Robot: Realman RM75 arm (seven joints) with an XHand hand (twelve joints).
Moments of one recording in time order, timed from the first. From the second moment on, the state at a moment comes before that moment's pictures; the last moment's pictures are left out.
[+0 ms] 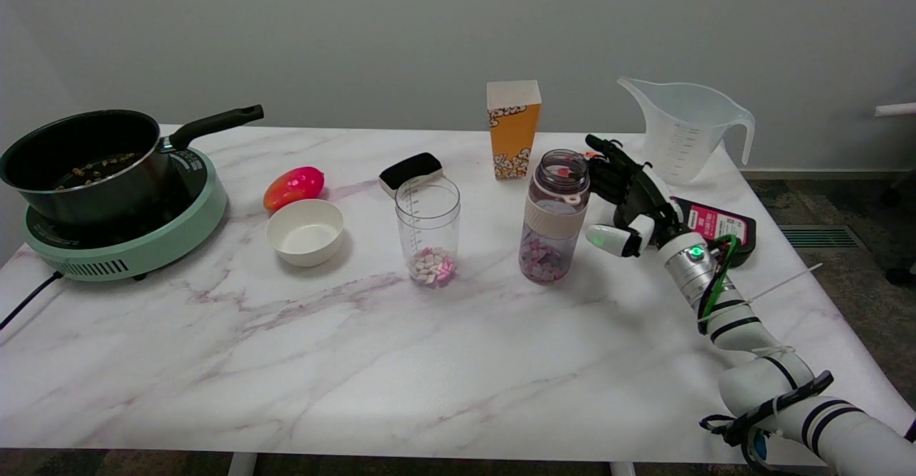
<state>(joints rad) 0.03 -1.06 -1.67 0.95 0.33 0.75 1.69</state>
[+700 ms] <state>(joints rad) 0.02 -1.08 -1.69 0.94 0.33 0.77 1.70</state>
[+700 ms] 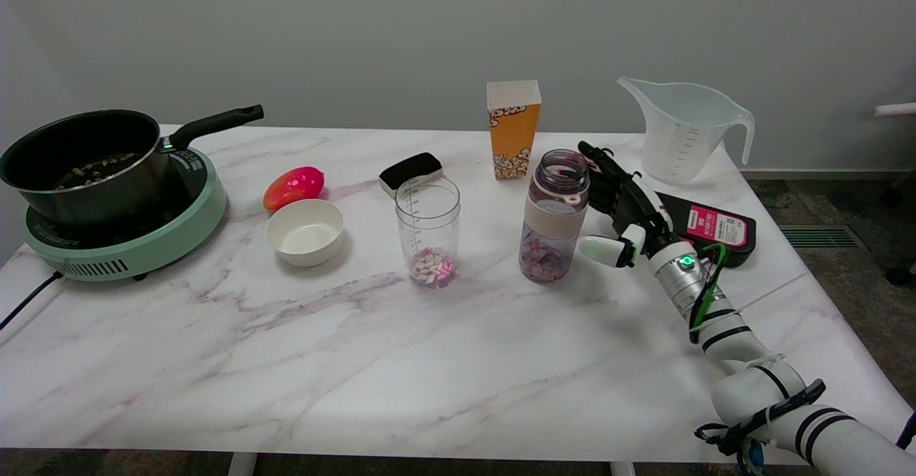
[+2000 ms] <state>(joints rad) 0.08 -1.13 -1.77 0.91 0.33 0.78 1.71</state>
